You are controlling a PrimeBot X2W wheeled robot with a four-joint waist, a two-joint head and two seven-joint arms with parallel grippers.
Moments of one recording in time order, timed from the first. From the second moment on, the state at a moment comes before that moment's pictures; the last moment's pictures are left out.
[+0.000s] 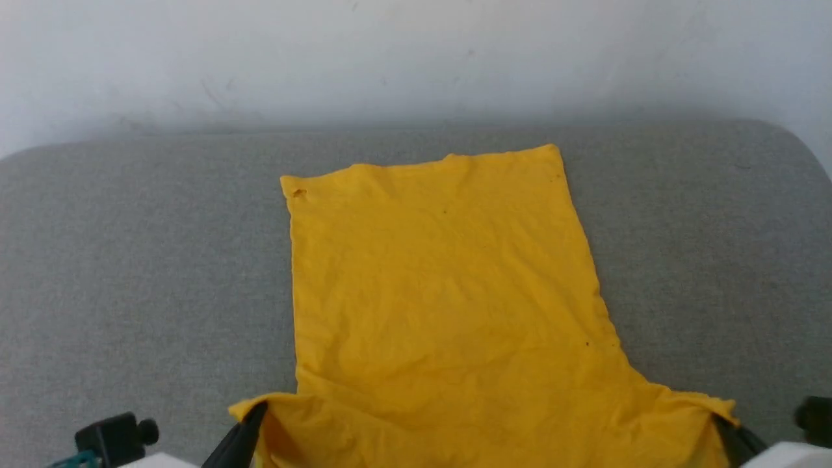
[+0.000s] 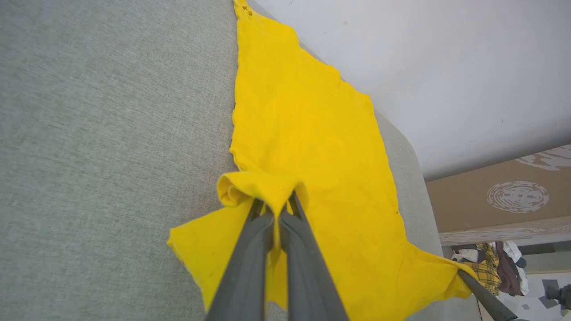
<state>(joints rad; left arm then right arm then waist) 0.35 0.26 -0.05 -0.39 -0.91 0.12 0.34 0.32 -0.05 -0.23 -0.26 0.33 0.13 0.47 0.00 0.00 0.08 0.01</state>
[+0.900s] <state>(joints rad) 0.25 0.27 -0.09 -0.42 -0.84 0.11 0.30 -0.04 -0.07 -0.22 -0.38 0.22 0.13 0.51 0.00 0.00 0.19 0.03</state>
